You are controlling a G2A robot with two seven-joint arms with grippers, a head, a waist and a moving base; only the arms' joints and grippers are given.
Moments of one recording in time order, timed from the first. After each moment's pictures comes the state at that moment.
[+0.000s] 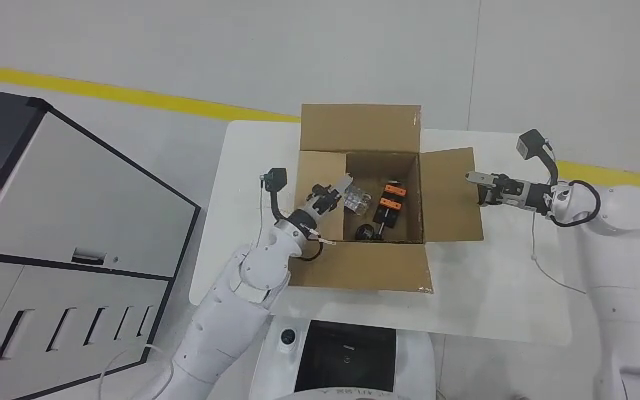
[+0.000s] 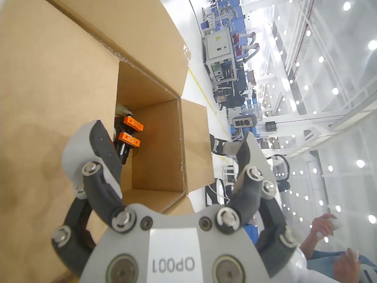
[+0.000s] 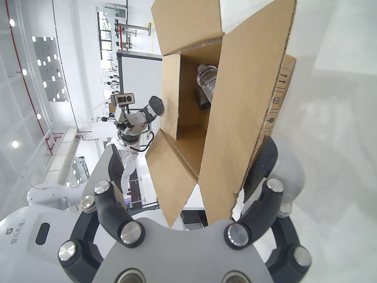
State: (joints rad) left arm 1.46 -1.34 -1.15 -1.74 0.24 0.05 -0.17; right arm -1.06 -1.00 1.53 -1.17 0.13 -0.26 1.35
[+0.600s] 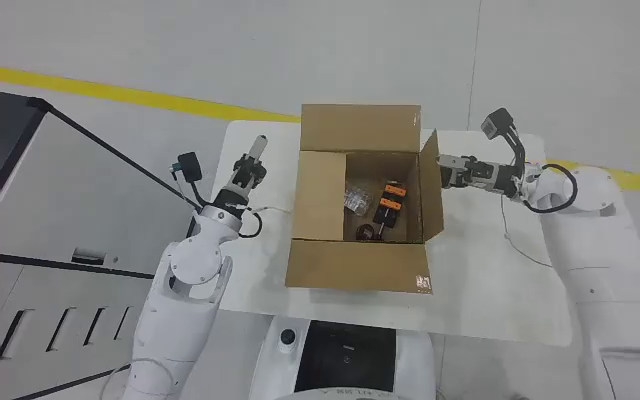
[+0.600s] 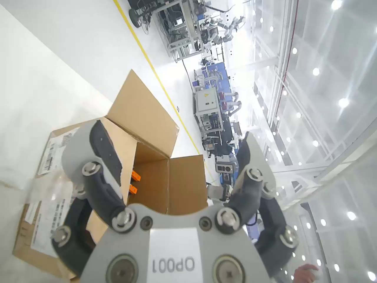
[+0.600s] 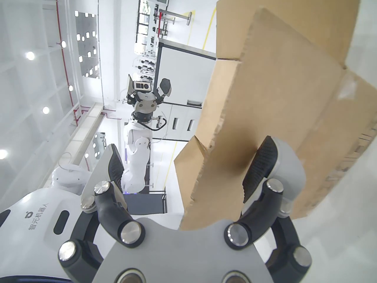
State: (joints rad) left arm 1.59 -1.31 -1.48 -1.93 0.10 0.08 -0.15; right arm -0.92 -1.06 1.30 -1.14 0.35 -0.32 1.30
